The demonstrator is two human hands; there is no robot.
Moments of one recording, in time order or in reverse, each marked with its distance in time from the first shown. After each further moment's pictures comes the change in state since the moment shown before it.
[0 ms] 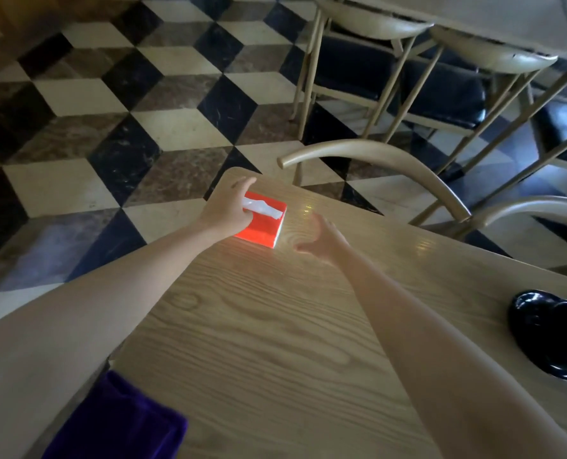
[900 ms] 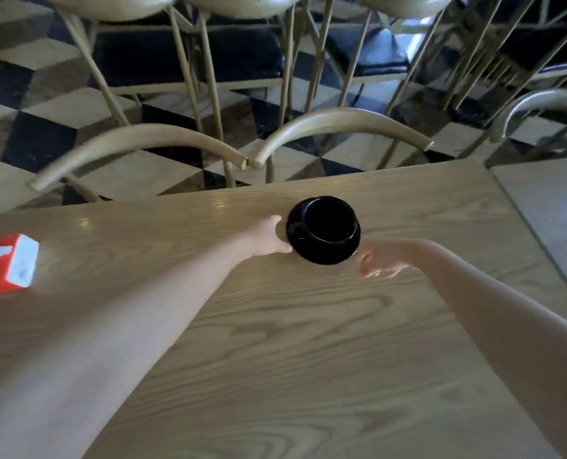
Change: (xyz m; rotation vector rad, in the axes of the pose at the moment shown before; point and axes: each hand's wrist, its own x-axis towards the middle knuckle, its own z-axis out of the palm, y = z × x) left_hand -0.046 0.356 0.277 -0.015 -0.774 0.124; right_hand -0.228 0.382 -0.228 -0.068 -0.256 0.465
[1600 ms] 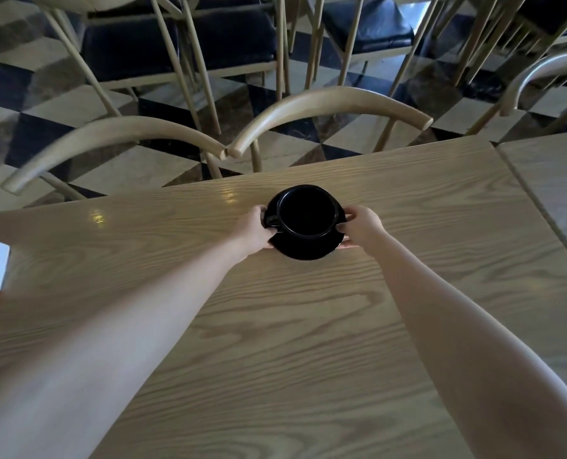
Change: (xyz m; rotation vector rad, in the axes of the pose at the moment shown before) left_hand 0.035 0.009 0.036 -0.461 0.196 -0.040; right_hand 0.067 0.010 0.003 0.883 0.462 -0.058
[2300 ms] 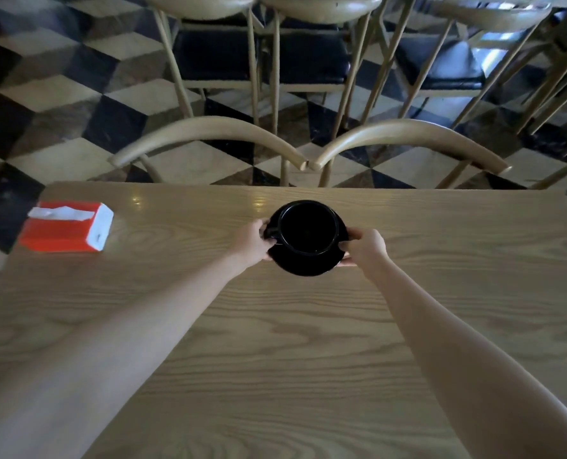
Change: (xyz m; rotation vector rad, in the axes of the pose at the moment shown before) left_hand -0.051 -0.061 -0.115 -0.107 0.177 0.006; right_hand -0.046 -0.054 0.116 0.141 -0.105 -0.118
